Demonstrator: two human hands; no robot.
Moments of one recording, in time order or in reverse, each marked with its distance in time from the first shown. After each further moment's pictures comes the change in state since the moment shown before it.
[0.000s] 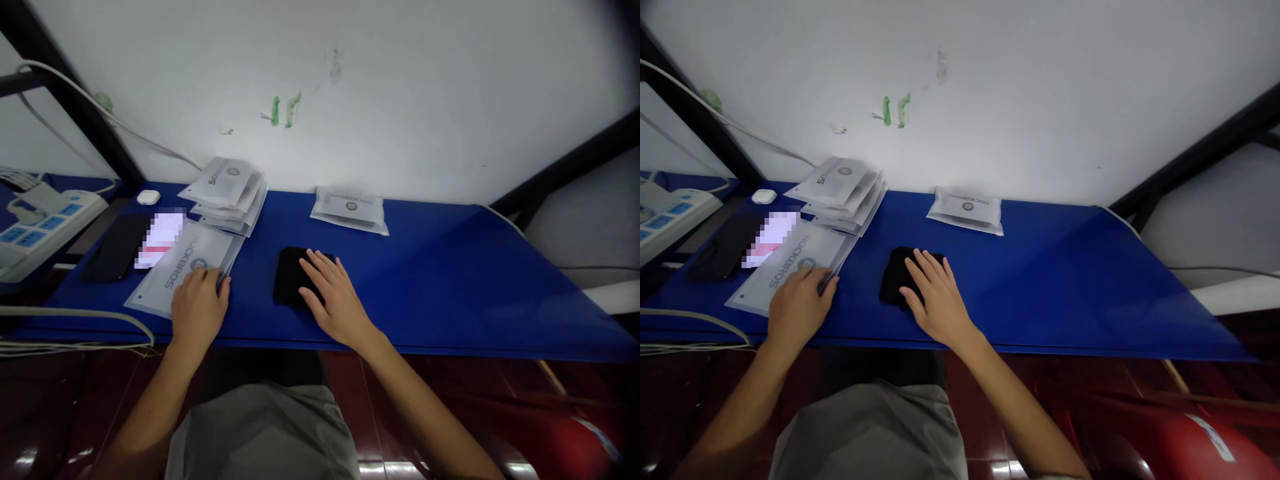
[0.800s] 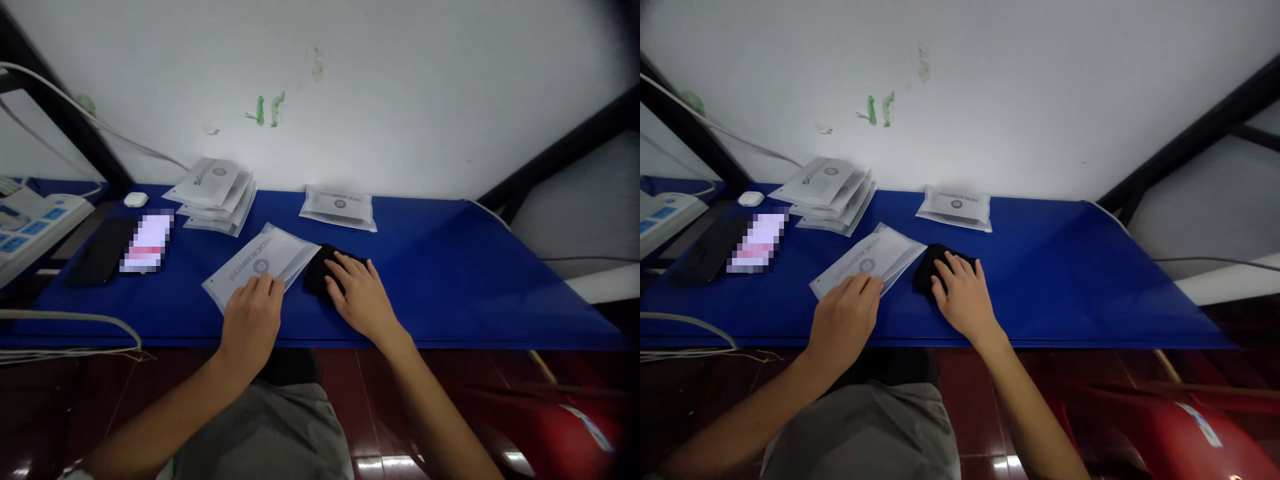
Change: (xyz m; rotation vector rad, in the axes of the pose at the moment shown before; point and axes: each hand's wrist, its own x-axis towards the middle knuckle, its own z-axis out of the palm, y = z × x) left_hand -0.024 0.085 -0.021 -0.035 0.284 0.479; right_hand -0.018 0.037 -0.020 -0.312 0.010 0.188
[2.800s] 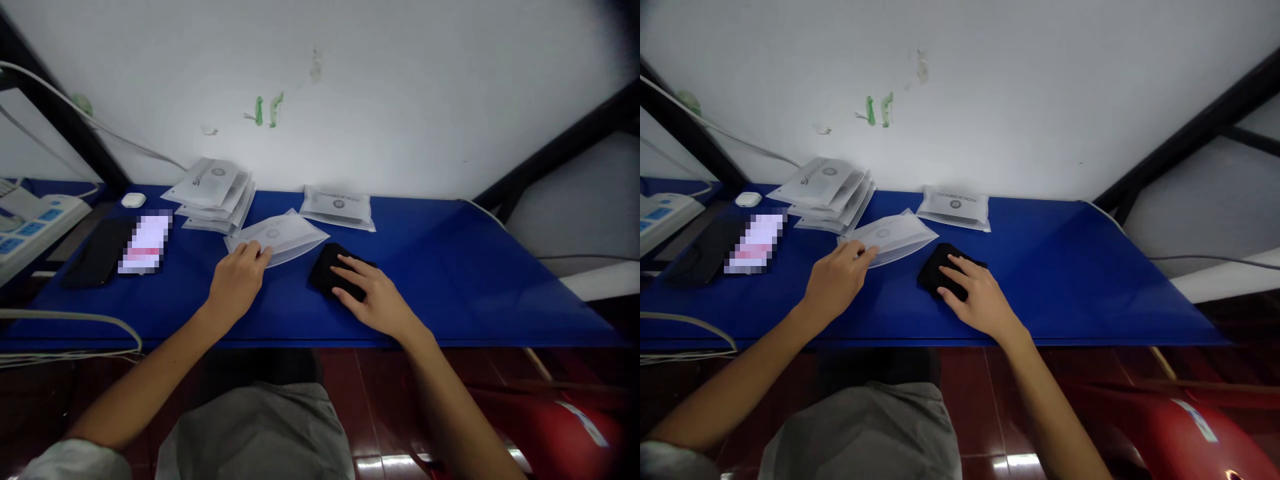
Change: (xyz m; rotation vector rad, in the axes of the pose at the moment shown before) left_hand 0.035 -0.047 0.022 -0.022 -0.157 0.042; right_hand -0.009 0.031 -0.015 0.208 -0.045 -0.136
